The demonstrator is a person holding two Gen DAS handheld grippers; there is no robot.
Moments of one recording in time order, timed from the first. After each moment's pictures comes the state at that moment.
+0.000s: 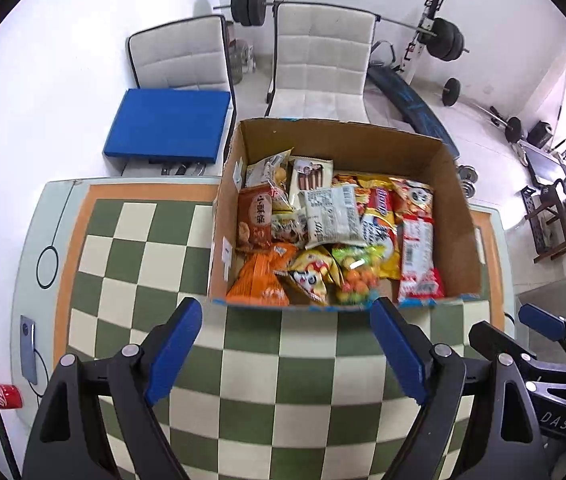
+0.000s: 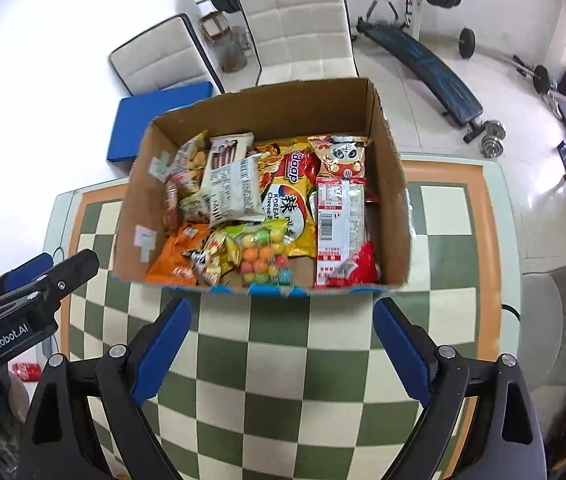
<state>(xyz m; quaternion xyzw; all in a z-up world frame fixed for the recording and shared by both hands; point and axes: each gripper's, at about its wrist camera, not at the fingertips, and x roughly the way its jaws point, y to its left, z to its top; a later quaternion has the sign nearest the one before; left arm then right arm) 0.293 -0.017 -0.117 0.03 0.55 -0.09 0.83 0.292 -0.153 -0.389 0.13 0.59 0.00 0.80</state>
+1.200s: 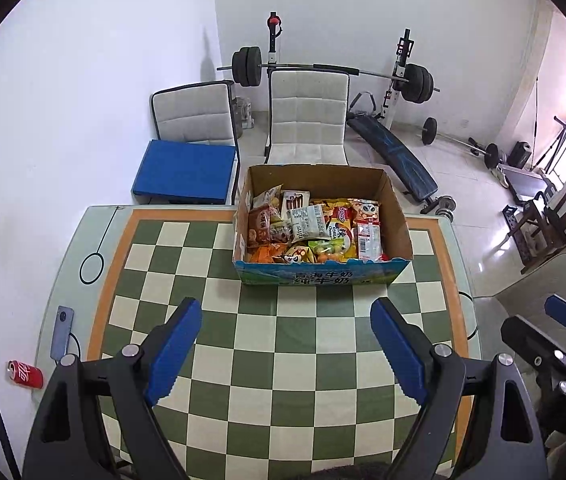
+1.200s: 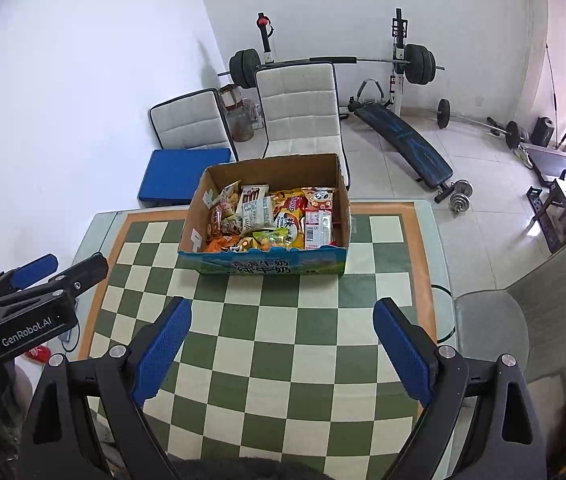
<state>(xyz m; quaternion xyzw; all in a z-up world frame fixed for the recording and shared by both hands) 0.136 -0.005 -0.001 0.03 0.46 -0.09 0.88 0.092 -0.133 -0.224 0.10 0.47 -0.03 0.88</state>
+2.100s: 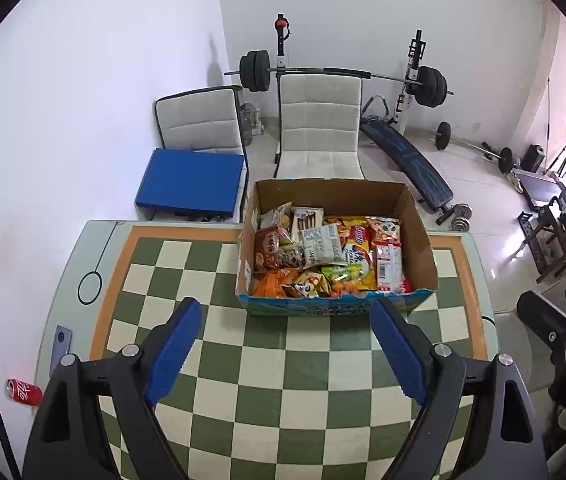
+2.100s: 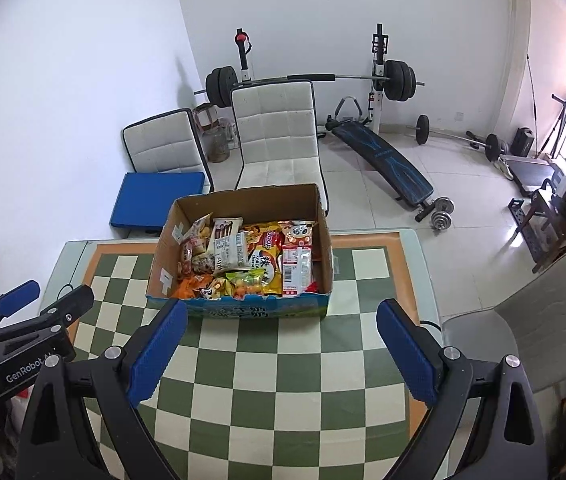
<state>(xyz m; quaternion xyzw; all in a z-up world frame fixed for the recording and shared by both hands) 0.198 -0.022 -0.022 0.05 0.45 -0.06 0.89 0.160 -0.145 -0.243 0.09 0.44 -0.08 0.89</state>
